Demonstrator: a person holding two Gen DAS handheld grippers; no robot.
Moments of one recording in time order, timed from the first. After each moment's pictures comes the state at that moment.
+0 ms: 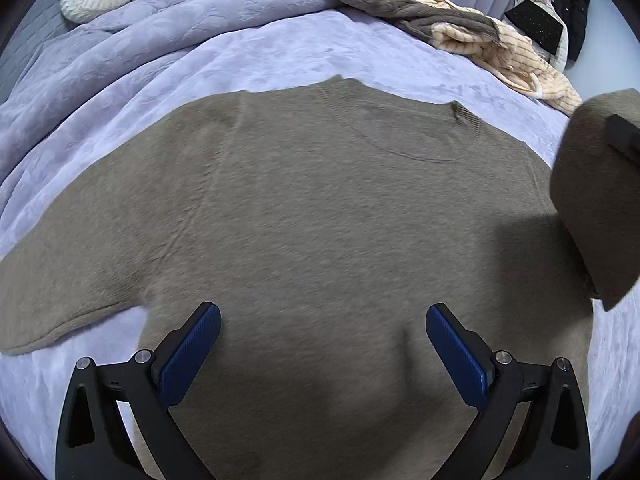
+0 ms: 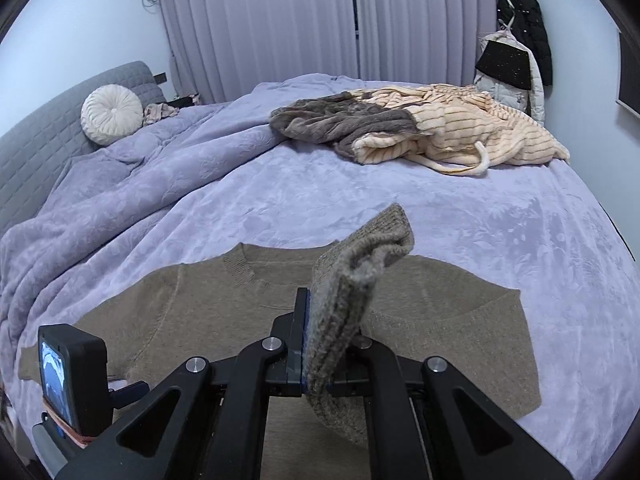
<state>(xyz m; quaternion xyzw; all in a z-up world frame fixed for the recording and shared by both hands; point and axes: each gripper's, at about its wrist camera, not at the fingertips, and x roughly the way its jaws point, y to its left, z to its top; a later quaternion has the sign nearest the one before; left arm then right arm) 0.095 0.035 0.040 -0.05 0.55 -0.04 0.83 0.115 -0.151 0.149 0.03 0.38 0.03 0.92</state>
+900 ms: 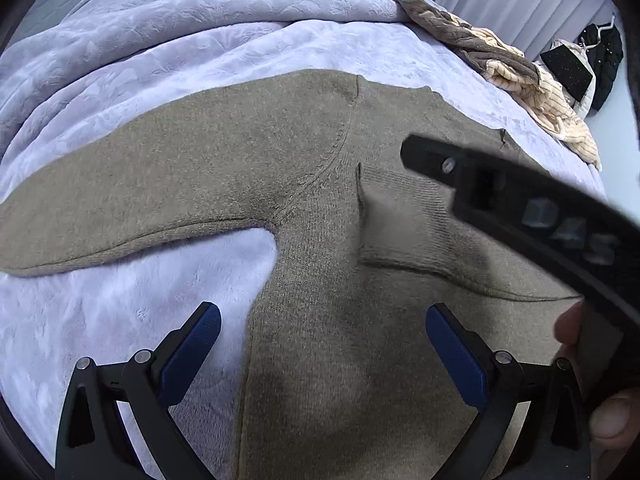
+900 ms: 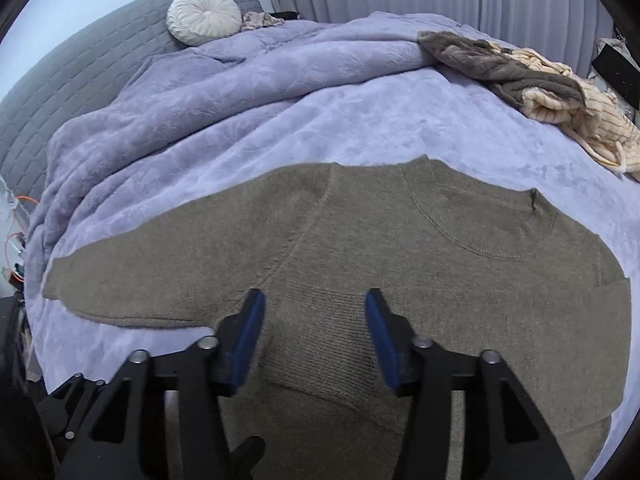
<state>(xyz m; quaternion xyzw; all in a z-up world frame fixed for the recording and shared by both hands) 0.043 0.114 0.043 -0.13 0.54 -0.01 0.83 0.125 -0.019 0.087 -0.02 0.46 0.20 0.86</state>
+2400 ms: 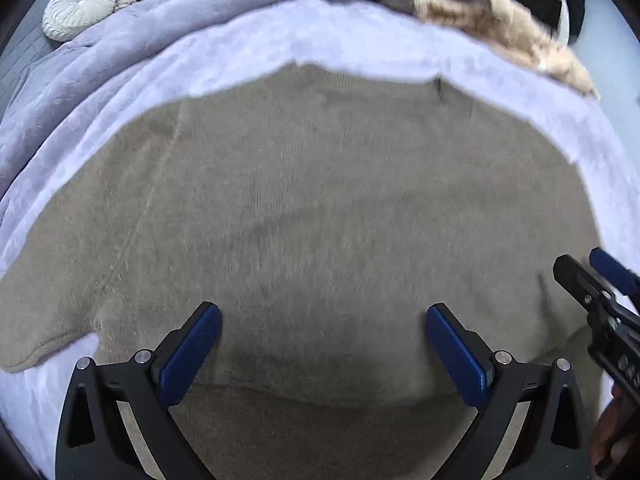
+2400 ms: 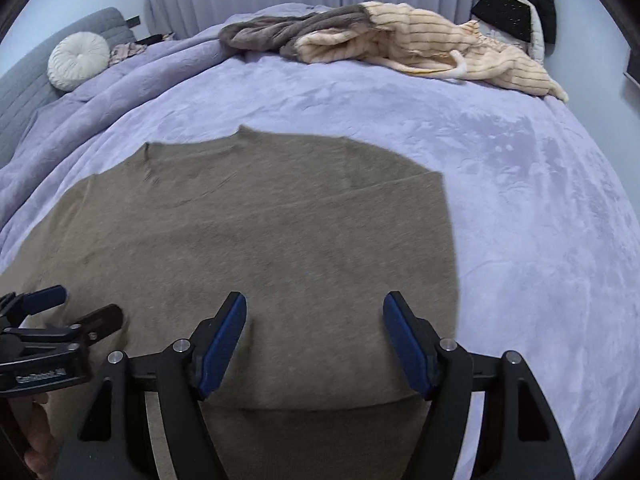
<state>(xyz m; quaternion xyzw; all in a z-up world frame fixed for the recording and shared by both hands) 0.132 -0.030 0.019 0.00 0.57 -0.03 0.82 0.116 -0.226 0.044 0.00 0.49 0.01 0.87</state>
